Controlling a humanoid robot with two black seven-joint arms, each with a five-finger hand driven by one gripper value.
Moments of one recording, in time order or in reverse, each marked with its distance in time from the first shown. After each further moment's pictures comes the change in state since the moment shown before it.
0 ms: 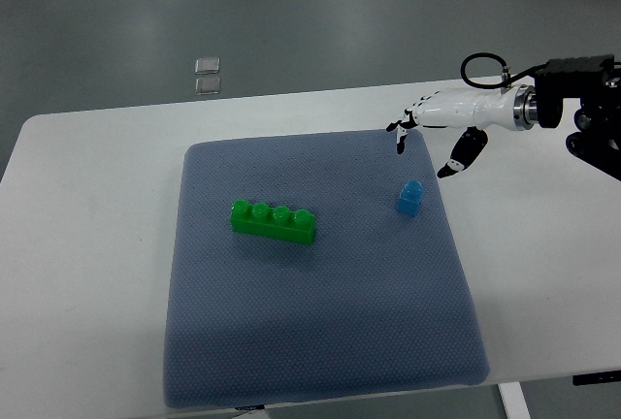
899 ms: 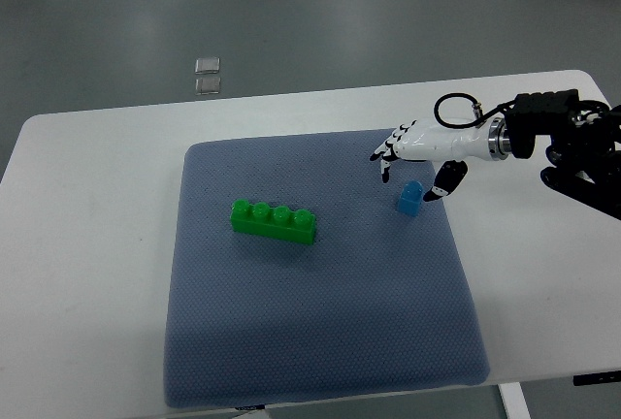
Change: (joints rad) left arm 0.000 0.000 0.000 0.000 0.000 0.000 0.000; right arm -0.012 0.071 -0.103 -0.015 -0.047 -0.129 -0.007
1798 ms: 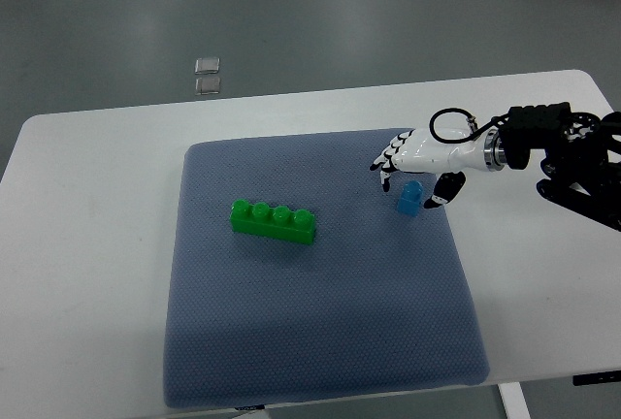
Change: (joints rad) left arm 0.000 0.000 0.000 0.000 0.000 0.000 0.000; right arm -0.009 0.020 -0.051 -0.029 -0.040 -0.066 0.000
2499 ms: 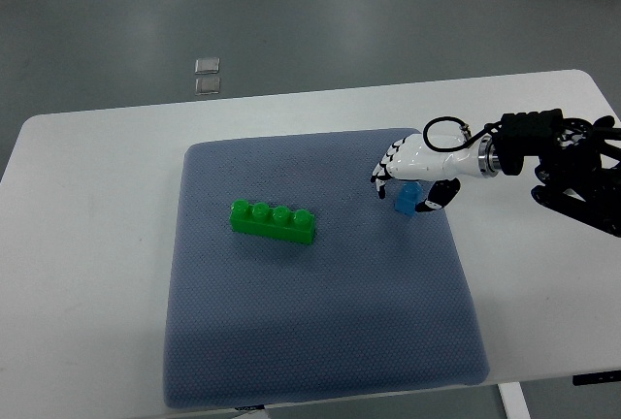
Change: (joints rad) left arm 0.000 0.000 0.000 0.000 0.000 0.000 0.000; right arm 0.001 0.017 -0.027 -0.002 -0.018 -0.027 0.004
